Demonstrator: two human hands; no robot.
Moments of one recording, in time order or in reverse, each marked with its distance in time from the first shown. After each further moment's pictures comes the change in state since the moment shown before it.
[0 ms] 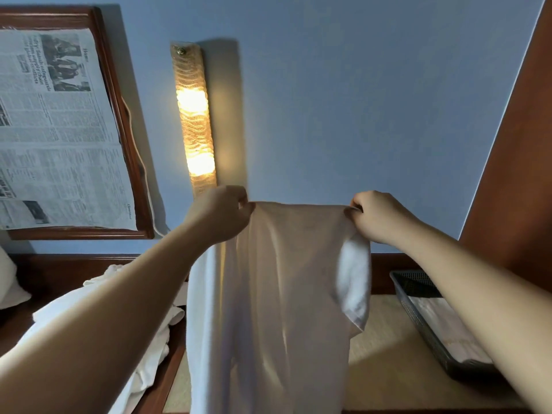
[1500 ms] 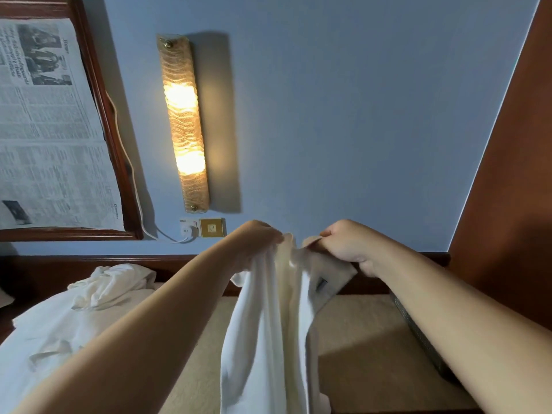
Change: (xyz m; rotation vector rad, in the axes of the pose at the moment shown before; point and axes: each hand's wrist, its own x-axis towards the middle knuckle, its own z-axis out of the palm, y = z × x) left_hand -0.007 0.052 0.061 -0.713 -0.442 -0.502; right_hand -0.018 -0.032 0.037 0.582 -0.331 0.315
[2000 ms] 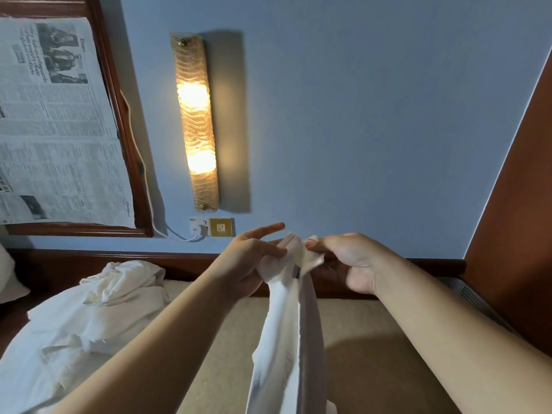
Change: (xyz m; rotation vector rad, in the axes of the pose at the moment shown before) left_hand -0.019 -0.030 -0.008 -0.854 -0.246 0.055; right_hand 0.007 -0.001 0.024 0.804 -0.133 0.162
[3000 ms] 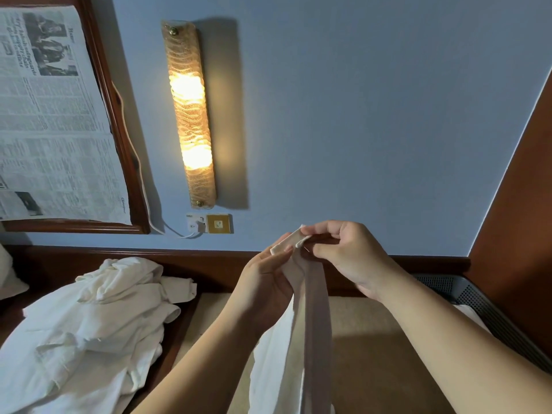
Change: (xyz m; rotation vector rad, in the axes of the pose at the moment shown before) left_hand 0.009 -0.058 0.022 -0.241 -0.189 0.180; right_hand 0.007 0.009 -0.020 -0.440 -0.038 -0.508
